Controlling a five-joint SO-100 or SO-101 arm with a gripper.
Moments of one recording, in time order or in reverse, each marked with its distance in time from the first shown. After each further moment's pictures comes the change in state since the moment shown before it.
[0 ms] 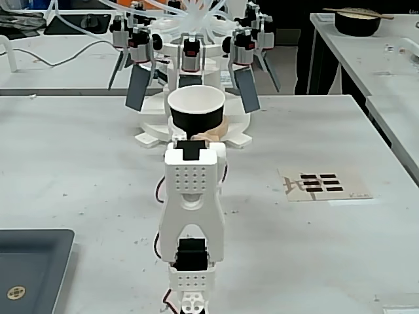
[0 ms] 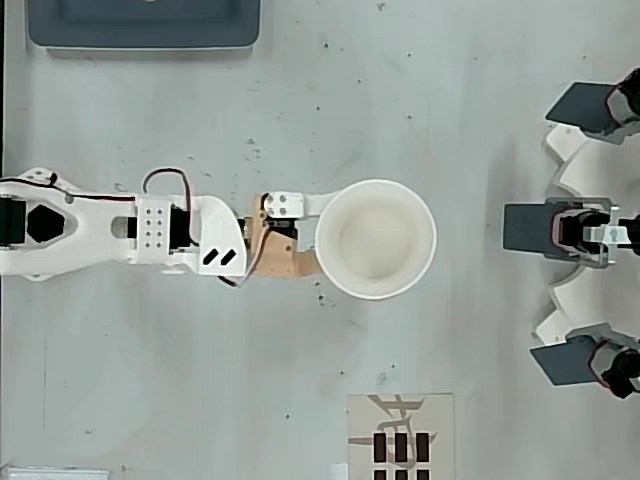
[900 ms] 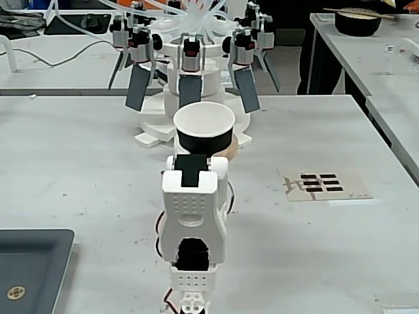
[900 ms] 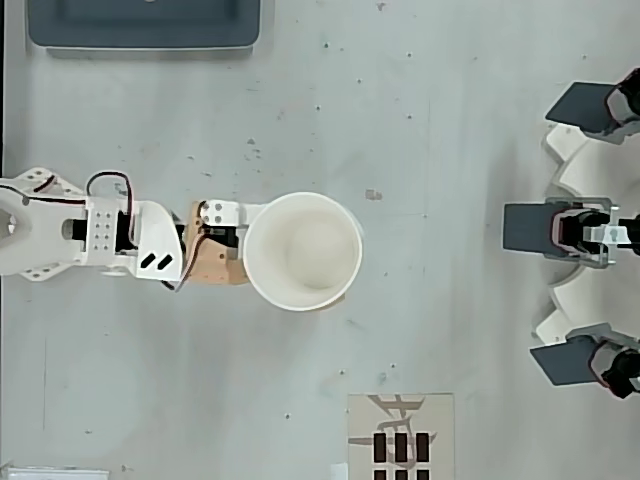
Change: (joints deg) arm 3.3 14.2 25.8 -14.2 0.0
